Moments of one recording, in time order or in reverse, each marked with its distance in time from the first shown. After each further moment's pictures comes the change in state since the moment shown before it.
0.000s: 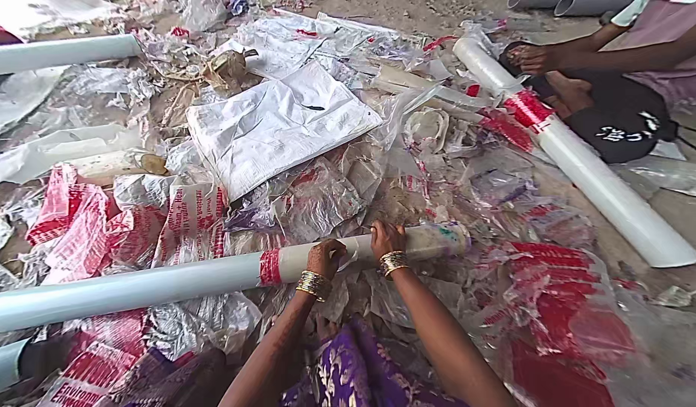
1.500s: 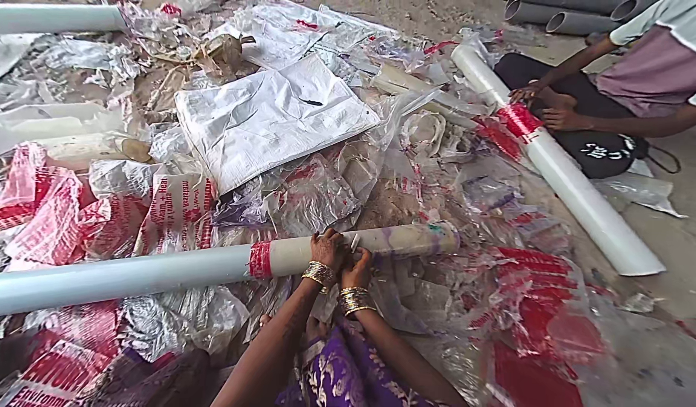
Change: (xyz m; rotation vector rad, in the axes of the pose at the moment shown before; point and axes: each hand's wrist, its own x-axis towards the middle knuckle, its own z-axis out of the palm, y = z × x) left_hand 0.034 0.015 0.019 0.253 -0.235 -0.148; right_hand -0.066 -0.096 -0.008 0.648 -0.075 0.692
